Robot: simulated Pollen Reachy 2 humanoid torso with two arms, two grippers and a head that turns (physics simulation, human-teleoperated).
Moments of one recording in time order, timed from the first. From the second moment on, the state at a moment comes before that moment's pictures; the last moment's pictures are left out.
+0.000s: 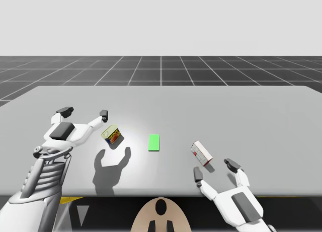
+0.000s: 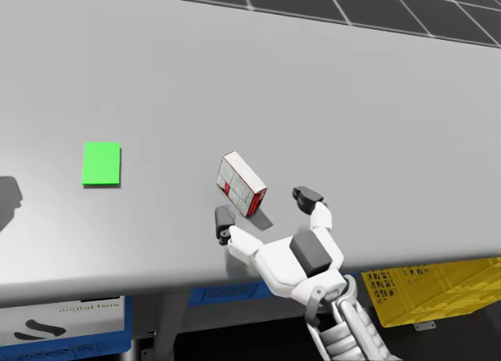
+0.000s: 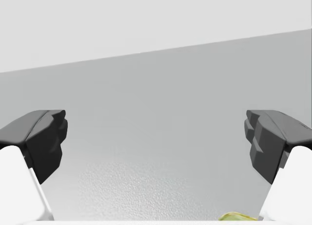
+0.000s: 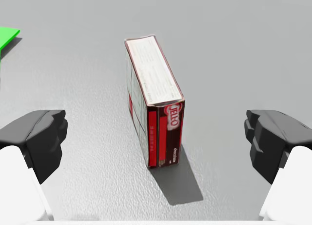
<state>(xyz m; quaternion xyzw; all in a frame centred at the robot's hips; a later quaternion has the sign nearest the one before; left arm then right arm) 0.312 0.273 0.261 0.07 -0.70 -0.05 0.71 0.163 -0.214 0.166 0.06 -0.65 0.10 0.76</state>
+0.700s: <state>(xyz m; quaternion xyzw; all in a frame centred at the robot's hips) 0.310 0.274 0.266 0.06 -0.71 -0.04 0.70 0.241 -0.201 0.159 0.11 -0.56 0.12 0.82</state>
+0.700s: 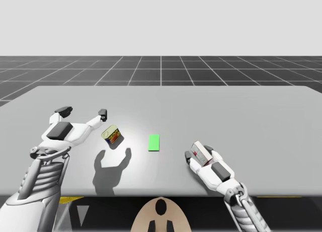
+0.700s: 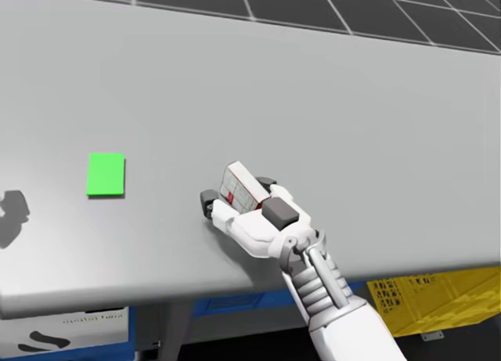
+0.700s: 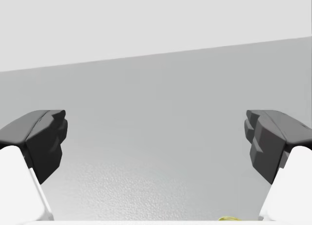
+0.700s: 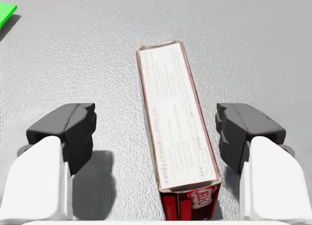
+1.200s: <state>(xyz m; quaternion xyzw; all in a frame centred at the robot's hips) 0.309 0.274 0.266 0.06 -0.71 -0.04 0.70 0.242 -0.203 0.160 0.12 -0.54 0.12 0.83</state>
